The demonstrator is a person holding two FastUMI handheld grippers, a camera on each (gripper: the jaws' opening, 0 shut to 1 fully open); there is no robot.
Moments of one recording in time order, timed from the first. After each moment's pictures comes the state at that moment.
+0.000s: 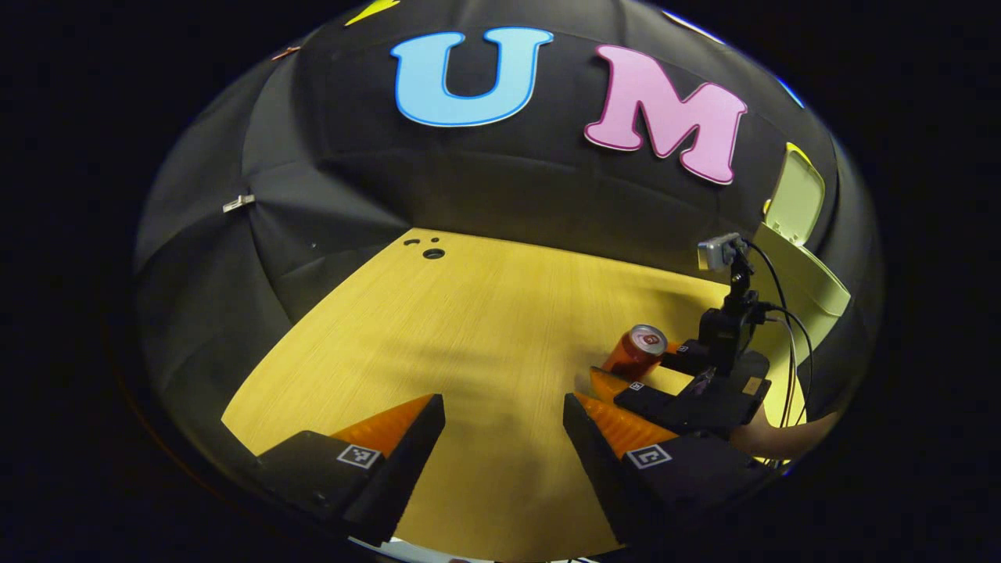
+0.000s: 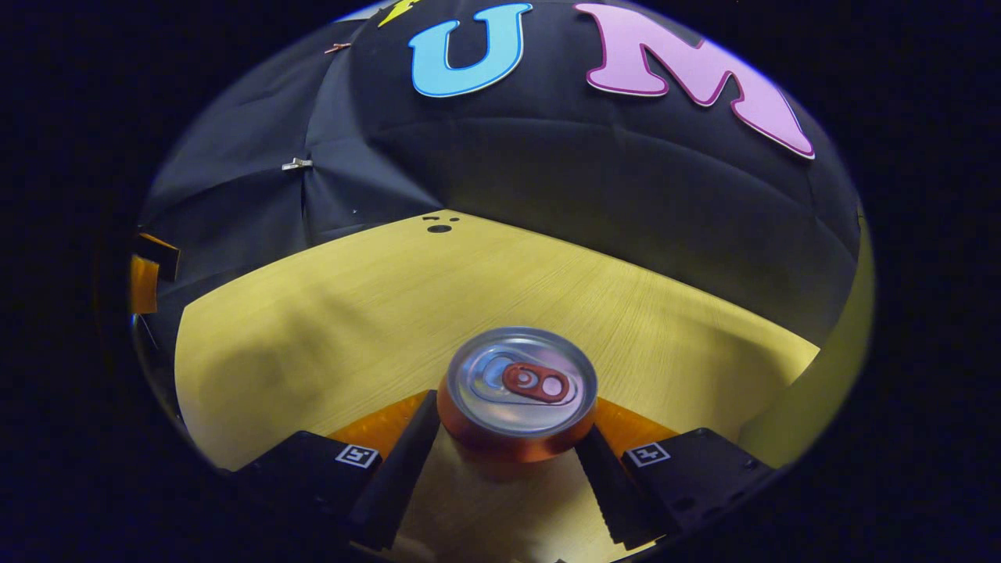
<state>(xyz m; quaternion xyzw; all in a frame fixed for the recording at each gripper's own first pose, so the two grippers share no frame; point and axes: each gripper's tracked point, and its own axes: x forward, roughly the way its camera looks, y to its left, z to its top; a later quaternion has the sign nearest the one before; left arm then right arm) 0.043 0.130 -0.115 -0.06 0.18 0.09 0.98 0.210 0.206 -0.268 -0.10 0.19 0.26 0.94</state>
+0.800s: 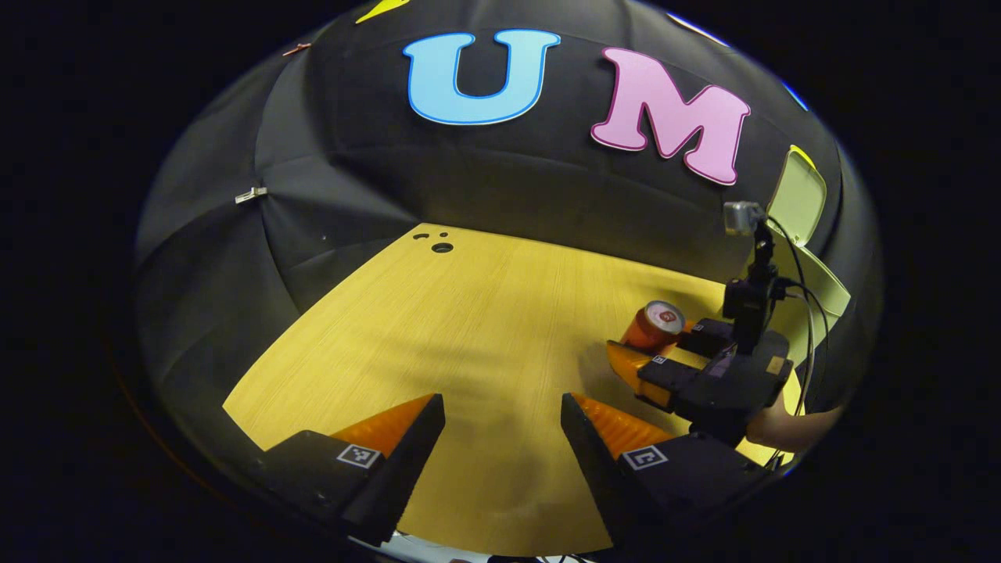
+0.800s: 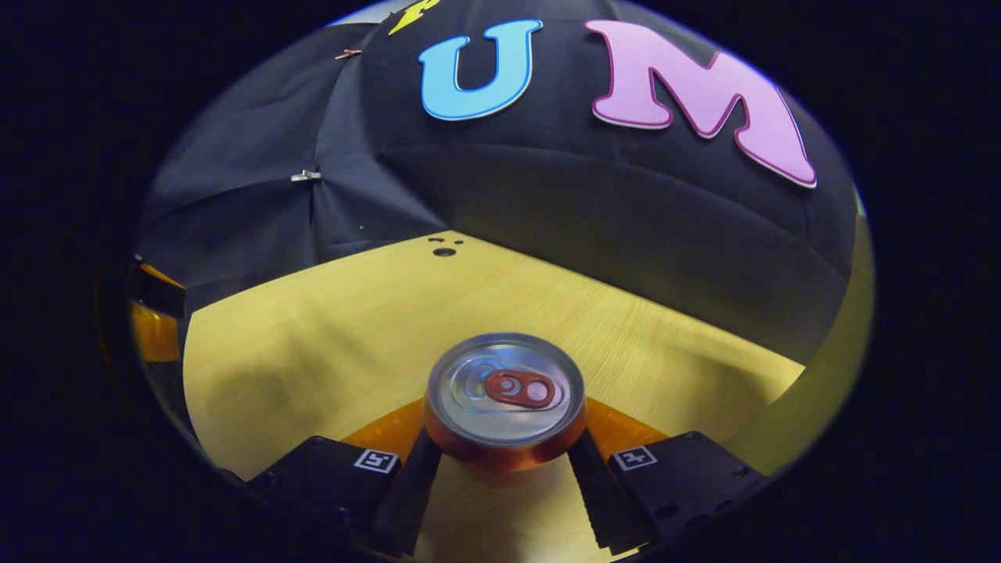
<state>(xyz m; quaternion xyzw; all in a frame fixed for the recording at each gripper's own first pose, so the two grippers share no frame) 0.030 0.117 -0.119 -0.06 0.18 0.10 0.98 0.195 0.198 -0.203 -0.11 0.14 0.27 0.95</state>
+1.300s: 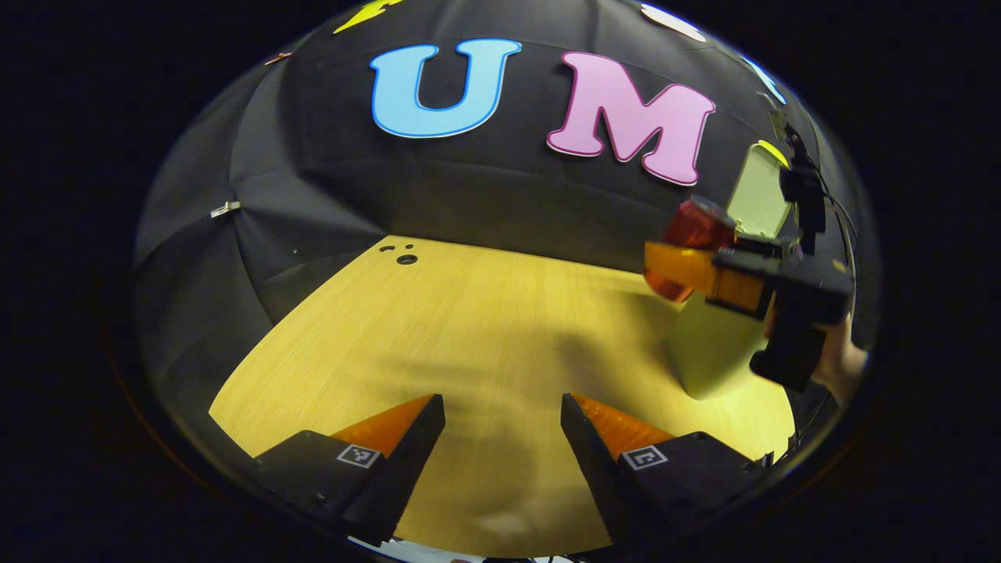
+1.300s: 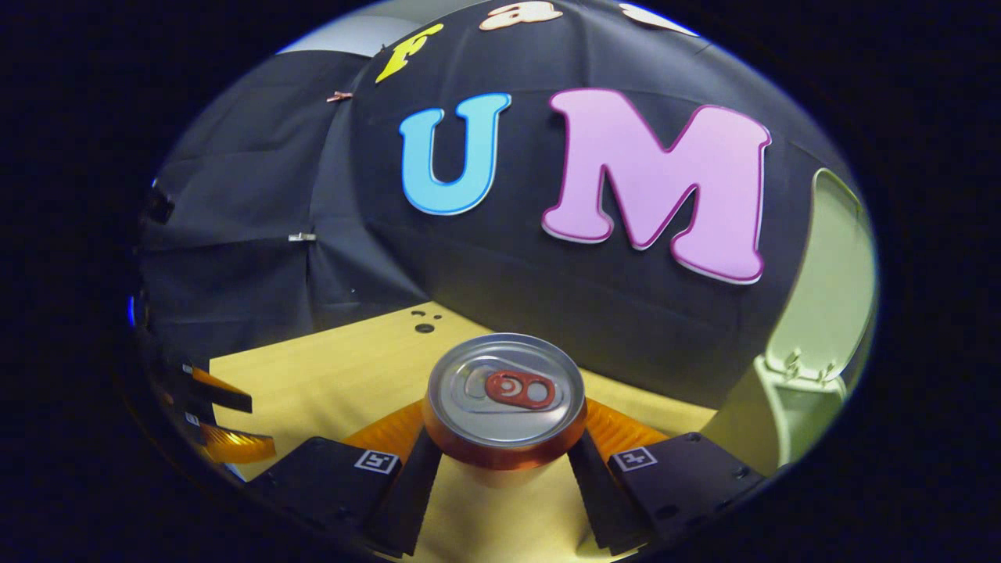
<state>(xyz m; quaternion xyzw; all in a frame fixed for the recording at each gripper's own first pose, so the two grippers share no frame) 0.031 0.066 -0.109 -0.03 0.16 0.04 0.99 0.182 0.127 -0.034 -0.08 0.06 0.24 0.97</state>
